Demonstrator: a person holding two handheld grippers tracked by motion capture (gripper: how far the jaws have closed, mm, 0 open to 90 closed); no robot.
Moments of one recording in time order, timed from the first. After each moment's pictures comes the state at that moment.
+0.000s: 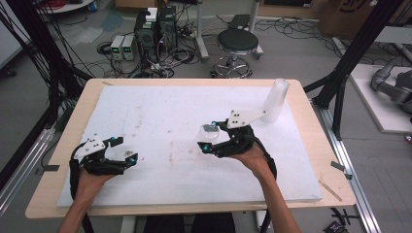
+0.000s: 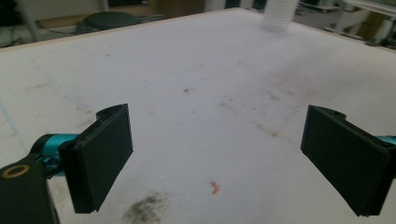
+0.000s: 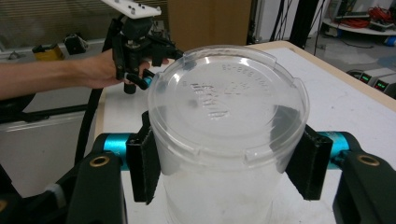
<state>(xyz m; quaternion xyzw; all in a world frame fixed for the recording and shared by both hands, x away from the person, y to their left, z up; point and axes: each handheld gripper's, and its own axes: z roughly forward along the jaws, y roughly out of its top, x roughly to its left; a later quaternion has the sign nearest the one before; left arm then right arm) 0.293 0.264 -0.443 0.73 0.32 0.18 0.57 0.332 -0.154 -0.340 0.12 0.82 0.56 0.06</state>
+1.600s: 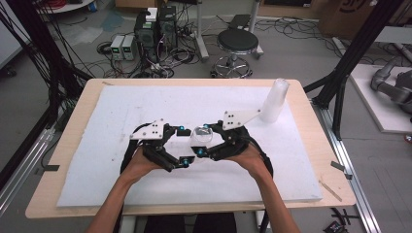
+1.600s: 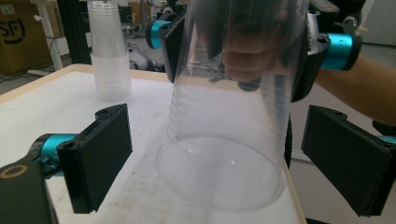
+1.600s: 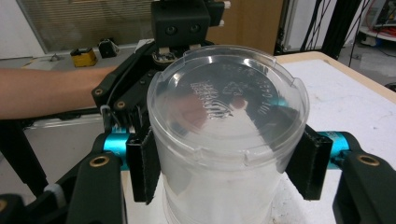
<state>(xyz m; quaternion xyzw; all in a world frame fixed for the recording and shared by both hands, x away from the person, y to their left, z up) 0.327 0.111 -0.393 0.74 0.09 0.03 0.66 0.328 -0.140 -0.337 0.08 0.82 0.57 0.02</state>
